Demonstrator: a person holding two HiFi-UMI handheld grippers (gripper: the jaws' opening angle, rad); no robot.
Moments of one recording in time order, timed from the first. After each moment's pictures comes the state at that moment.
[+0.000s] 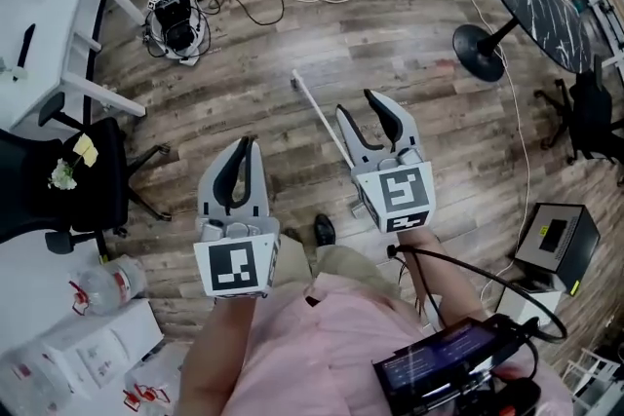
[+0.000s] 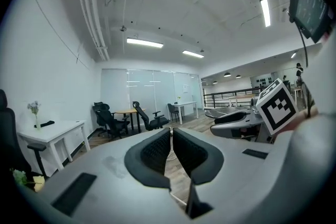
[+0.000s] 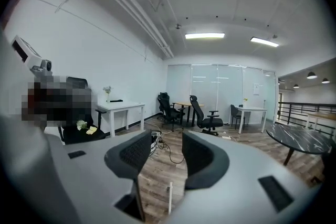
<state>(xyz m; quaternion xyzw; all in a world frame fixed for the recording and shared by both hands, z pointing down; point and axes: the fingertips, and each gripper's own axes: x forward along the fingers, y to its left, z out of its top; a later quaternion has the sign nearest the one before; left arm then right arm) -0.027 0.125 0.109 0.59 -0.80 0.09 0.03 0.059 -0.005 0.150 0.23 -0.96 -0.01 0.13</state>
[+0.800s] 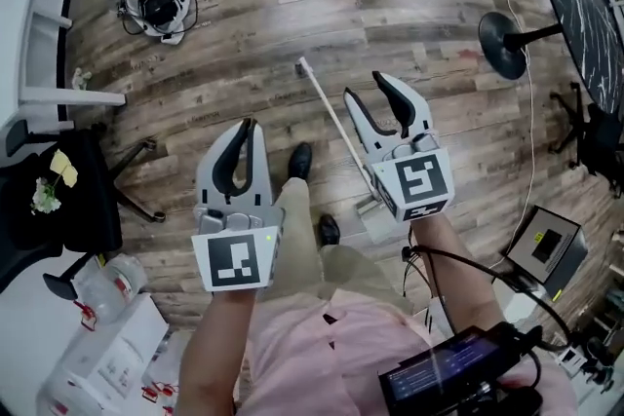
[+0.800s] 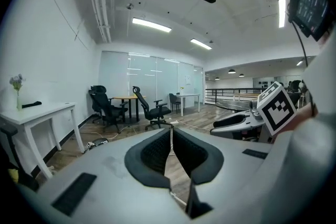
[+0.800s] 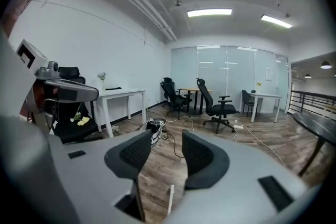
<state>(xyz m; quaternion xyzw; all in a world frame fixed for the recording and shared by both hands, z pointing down) -0.207 -0.025 0.220 0.59 -0.80 0.07 0.12 -0.120 -0.148 0.269 0.18 -0.96 0.01 0.20</state>
